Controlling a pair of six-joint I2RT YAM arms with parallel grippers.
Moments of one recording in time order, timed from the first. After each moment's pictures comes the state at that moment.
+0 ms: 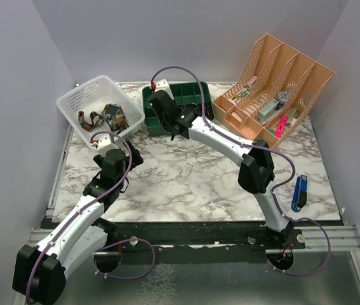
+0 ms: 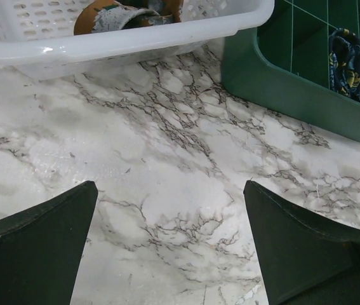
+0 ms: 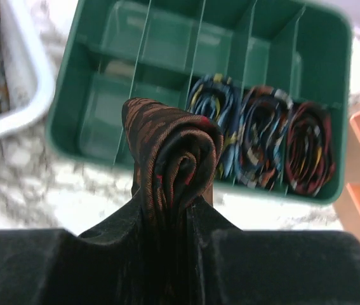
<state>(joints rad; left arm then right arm) -0.39 0.82 0.43 -0.07 -0.44 -0.64 0.91 2.17 2.04 -0.54 0.60 0.17</state>
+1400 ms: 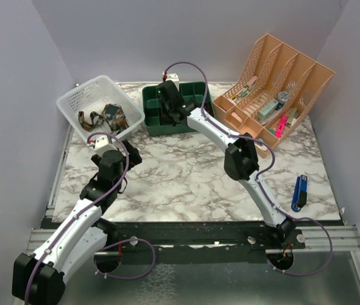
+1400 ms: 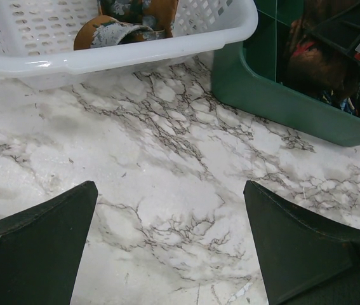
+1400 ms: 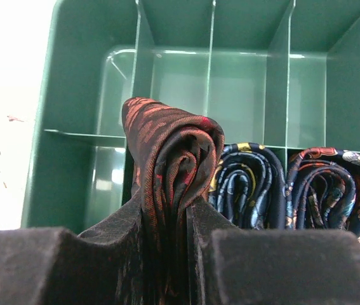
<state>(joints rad) -0.39 0.74 0.44 -0.12 -0.44 -0.62 0.74 2.53 2.44 -0.48 0.41 0.33</state>
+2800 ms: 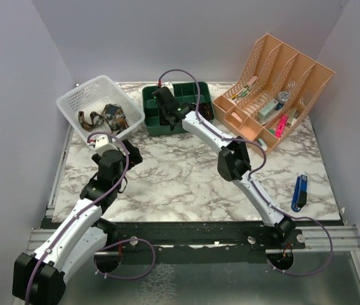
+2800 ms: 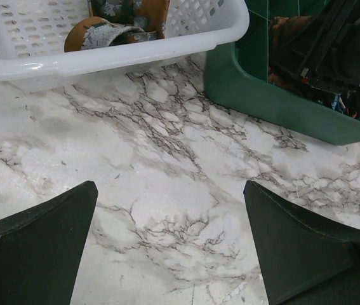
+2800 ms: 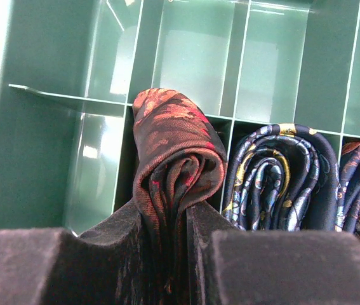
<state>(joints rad) -0.39 0.75 0.44 -0.10 -0.41 -0.62 0.74 2.69 2.61 -0.64 0.35 0.30</state>
